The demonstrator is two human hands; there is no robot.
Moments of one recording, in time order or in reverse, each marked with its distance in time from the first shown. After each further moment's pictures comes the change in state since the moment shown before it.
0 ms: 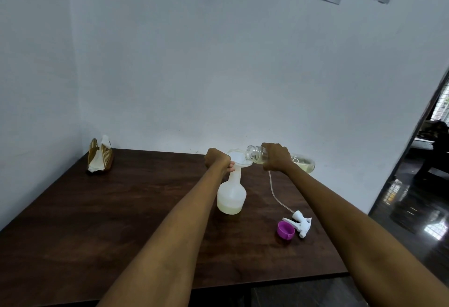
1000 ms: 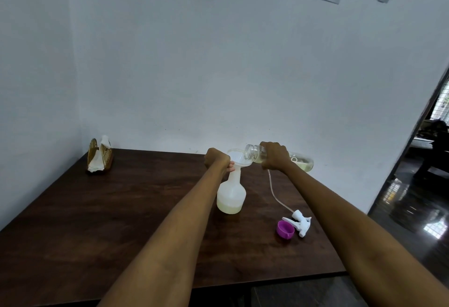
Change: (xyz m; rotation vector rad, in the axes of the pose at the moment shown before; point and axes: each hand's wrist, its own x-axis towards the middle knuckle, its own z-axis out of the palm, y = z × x) left_hand 0.006 -0.002 0.001 0.004 -0.007 0.002; right_hand 0.002 -0.002 0.001 0.018 0.012 -0.010
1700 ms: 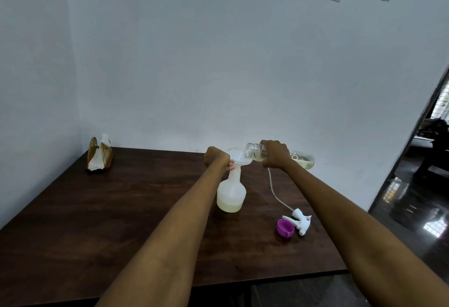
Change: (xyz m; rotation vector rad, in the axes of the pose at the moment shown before) left_hand 0.001 0.000 -0.001 0.008 0.006 0.015; right_hand 0.001 0.000 -0.001 -0.011 -0.007 0.001
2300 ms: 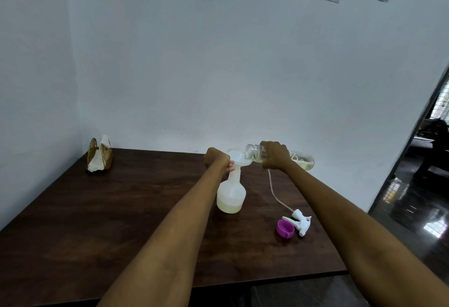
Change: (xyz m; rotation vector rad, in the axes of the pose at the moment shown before) left_hand -0.004 0.000 0.000 -0.010 -0.013 -0.015; right_hand -0.001 0.001 0.001 0.020 0.010 0.001
